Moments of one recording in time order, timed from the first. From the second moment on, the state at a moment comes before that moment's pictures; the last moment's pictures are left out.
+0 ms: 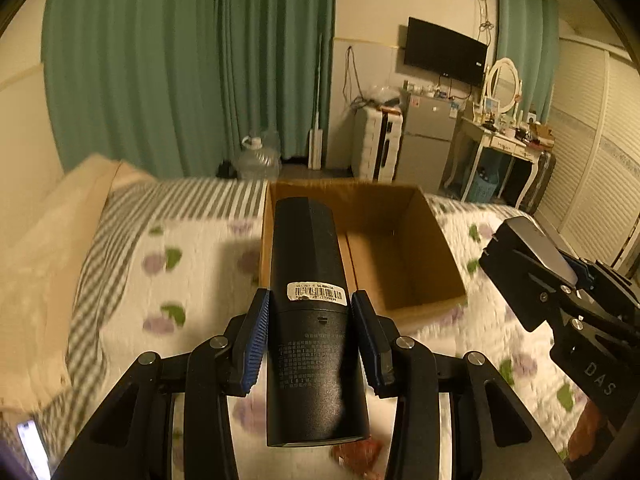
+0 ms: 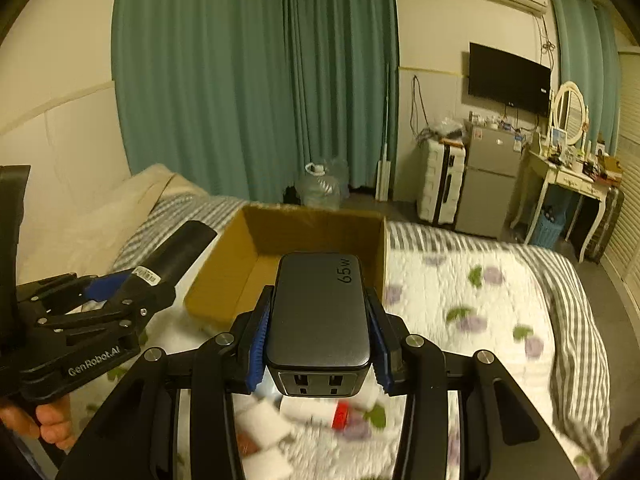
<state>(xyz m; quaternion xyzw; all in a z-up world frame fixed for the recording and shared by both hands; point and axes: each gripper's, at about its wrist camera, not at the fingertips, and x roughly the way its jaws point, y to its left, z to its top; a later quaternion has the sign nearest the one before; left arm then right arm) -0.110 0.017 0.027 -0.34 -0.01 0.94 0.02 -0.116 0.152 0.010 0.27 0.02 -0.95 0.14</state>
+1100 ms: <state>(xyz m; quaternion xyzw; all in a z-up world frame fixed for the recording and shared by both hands) -0.211 0.026 -0.037 -0.37 0.03 0.93 0.02 -0.253 0.148 -0.074 0.31 0.00 -0.94 0.16</state>
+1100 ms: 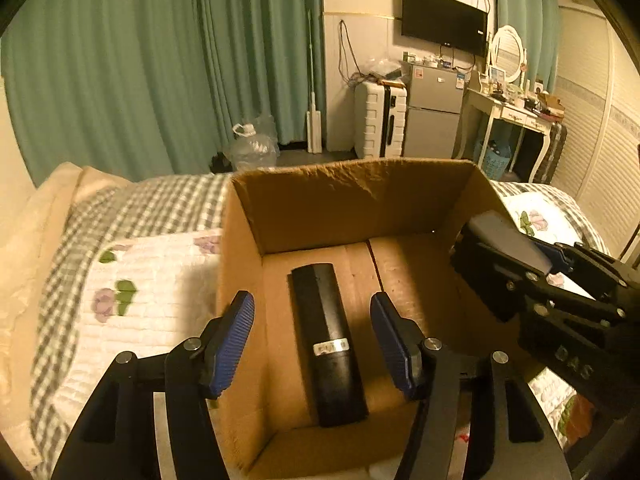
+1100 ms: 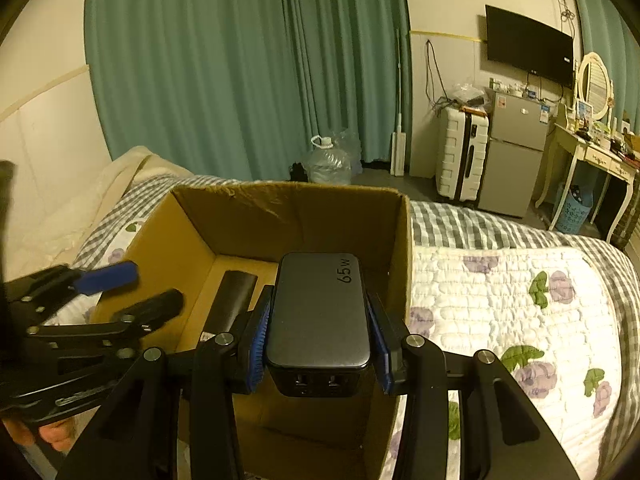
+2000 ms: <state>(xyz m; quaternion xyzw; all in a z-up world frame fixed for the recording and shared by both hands) -0.024 -0.021 -0.033 -0.37 -0.01 0.93 -0.01 -0.043 0.126 -0.076 0.37 0.06 -0.91 0.16</state>
